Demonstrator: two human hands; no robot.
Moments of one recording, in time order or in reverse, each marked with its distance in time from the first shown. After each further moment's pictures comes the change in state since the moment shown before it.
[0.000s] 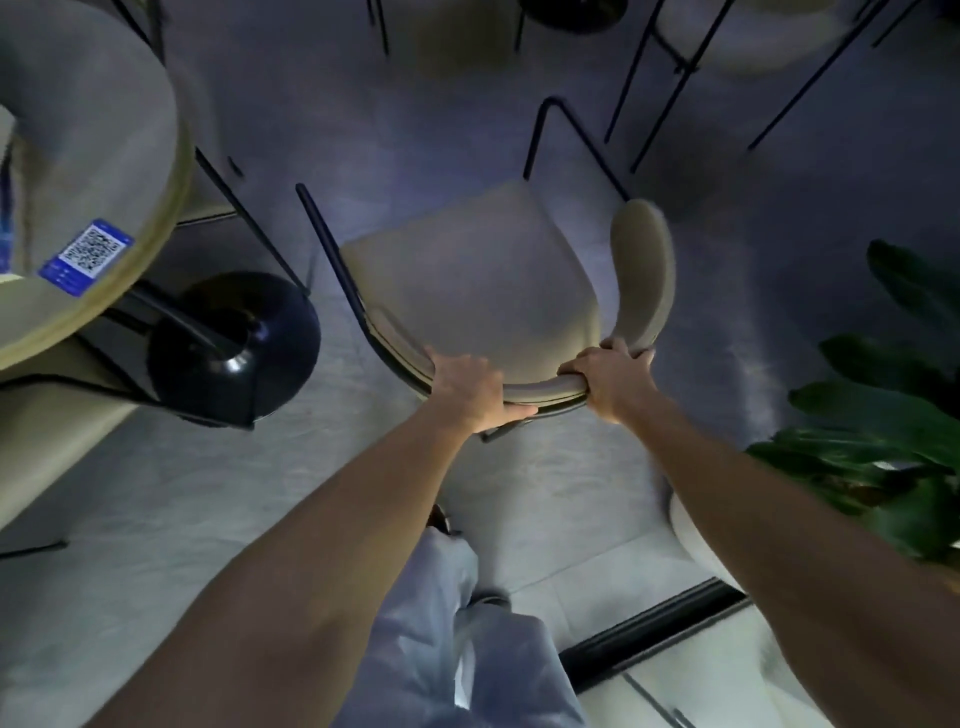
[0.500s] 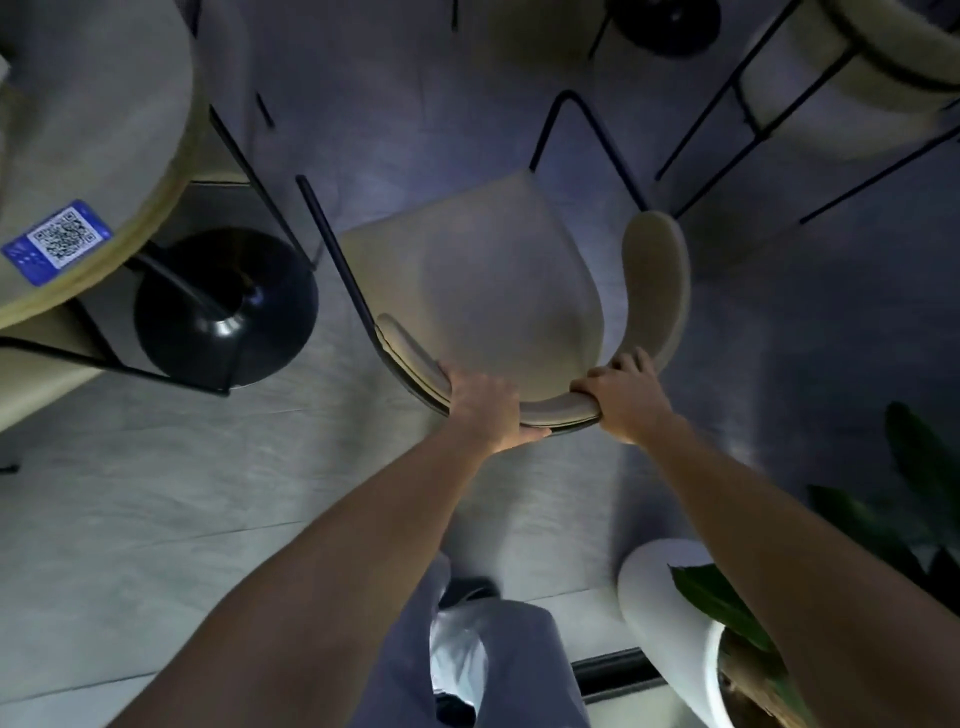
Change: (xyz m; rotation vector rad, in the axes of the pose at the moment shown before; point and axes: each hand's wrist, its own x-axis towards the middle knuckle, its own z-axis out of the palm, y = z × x) left_hand 0.081 0.008 -0.057 -0.183 -0.068 -0.126; right_hand 0.099 0.058 -0.072 -0.379 -0.004 -0.300
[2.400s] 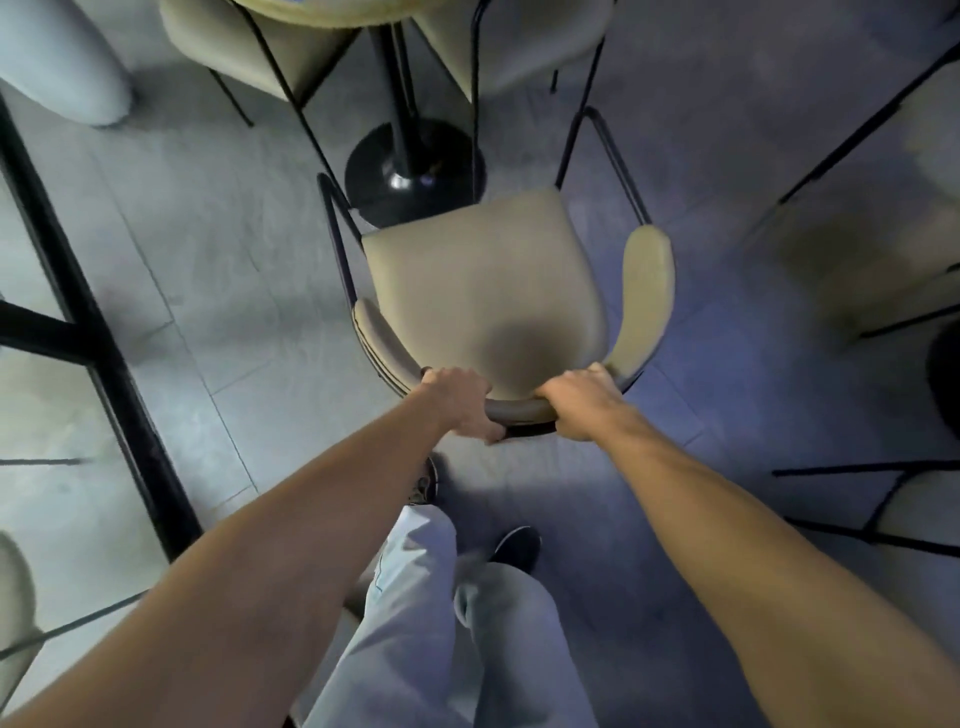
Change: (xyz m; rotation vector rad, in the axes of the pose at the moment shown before) left_hand 0.206 0.193 -0.124 -0.771 -0.049 -0.861; right_hand 0.203 0.258 -0.092 -0.516 0.019 -0.992
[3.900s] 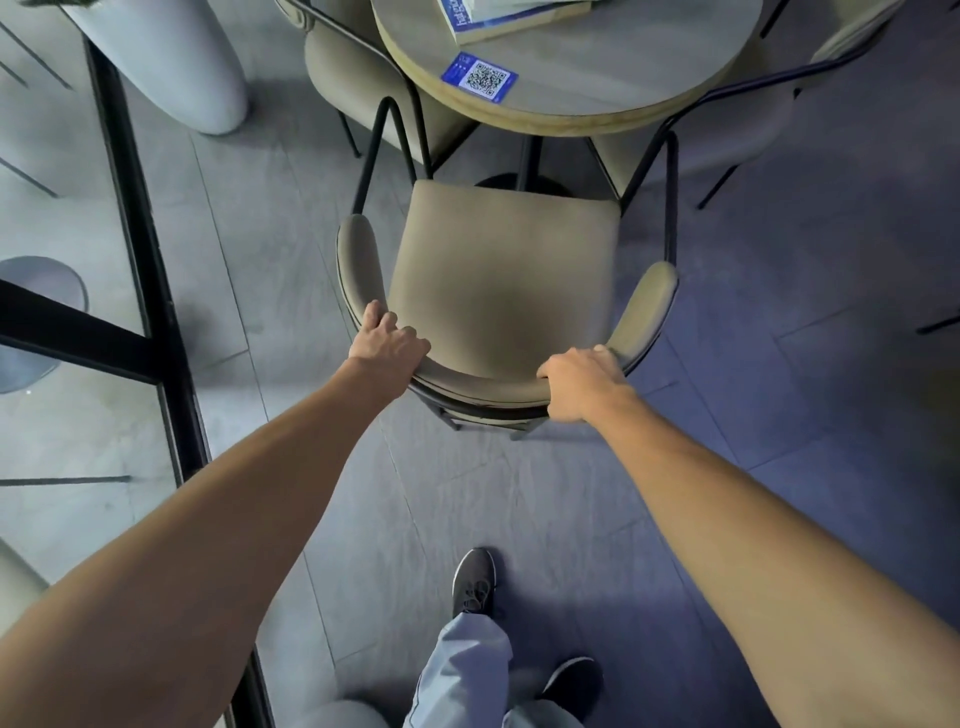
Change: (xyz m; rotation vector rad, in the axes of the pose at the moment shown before) left_hand 0.063 -0.363 -0.083 0.297 0.259 -0.251; right_hand 0.265 -0.126 -0.194 -0.085 0.057 -0.038
